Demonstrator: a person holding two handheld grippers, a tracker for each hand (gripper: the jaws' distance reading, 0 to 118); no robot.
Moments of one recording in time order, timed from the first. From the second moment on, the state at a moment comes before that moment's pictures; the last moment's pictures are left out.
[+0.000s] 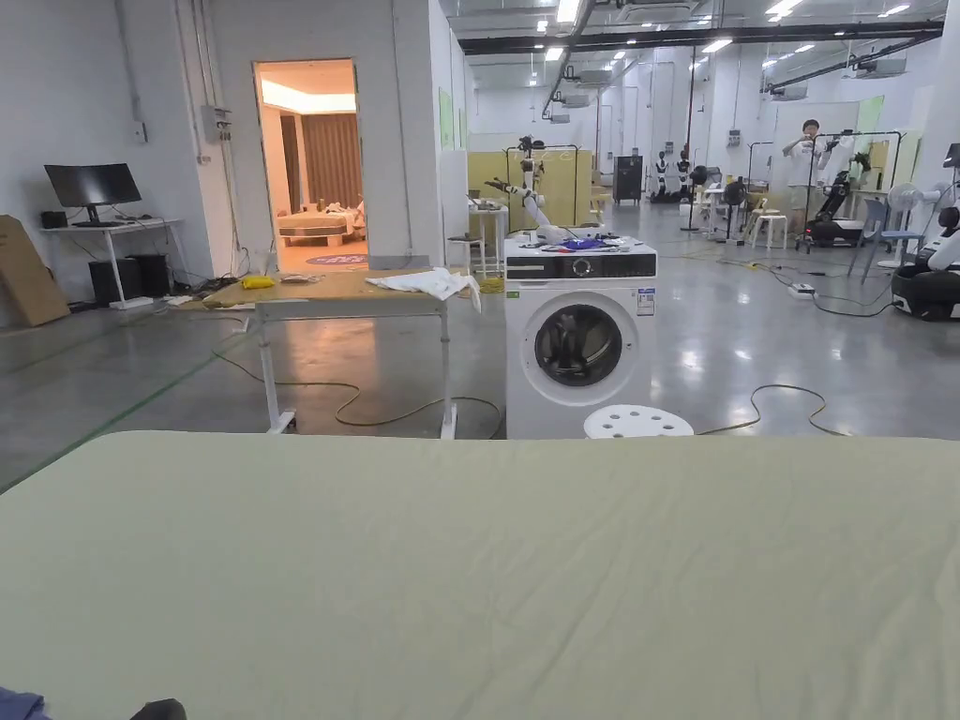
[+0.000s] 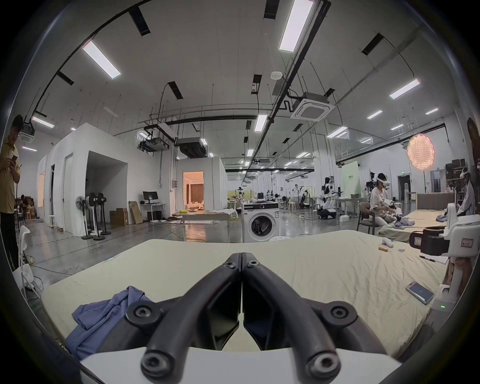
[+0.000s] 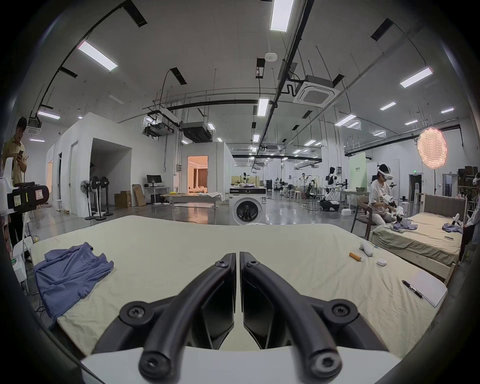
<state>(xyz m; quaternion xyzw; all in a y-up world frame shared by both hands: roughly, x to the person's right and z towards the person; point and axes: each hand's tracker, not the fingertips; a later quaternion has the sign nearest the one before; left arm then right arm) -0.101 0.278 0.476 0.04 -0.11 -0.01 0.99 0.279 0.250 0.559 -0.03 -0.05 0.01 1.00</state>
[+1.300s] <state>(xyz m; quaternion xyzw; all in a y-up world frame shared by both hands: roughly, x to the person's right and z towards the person) -0.270 0.161 0.358 -0.28 -0.03 -0.01 0.96 0.208 0.218 0.508 -0.11 0.13 0.00 0.99</state>
